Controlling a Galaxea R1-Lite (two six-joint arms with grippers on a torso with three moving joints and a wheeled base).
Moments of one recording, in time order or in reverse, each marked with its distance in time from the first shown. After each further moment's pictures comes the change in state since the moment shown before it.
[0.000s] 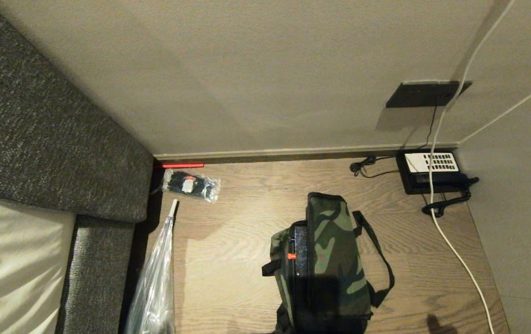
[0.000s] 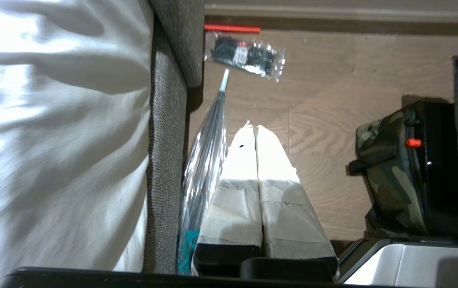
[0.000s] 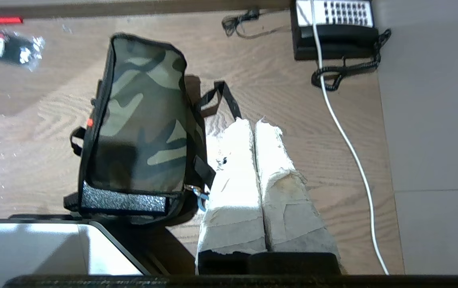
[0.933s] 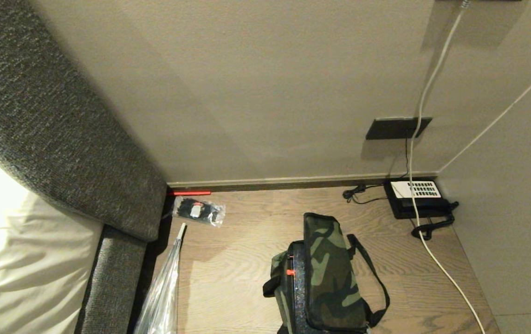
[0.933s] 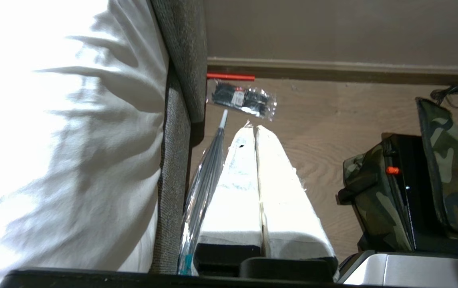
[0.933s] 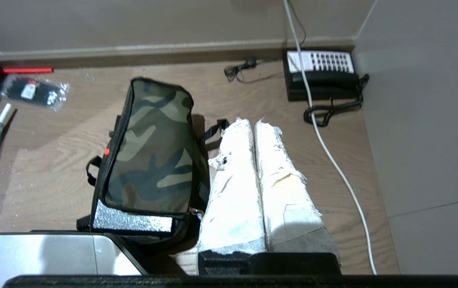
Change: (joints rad) left arm 0.000 0.000 0.000 0.000 0.000 -0.002; right arm 0.000 0.000 0.000 0.000 -0.002 0.008
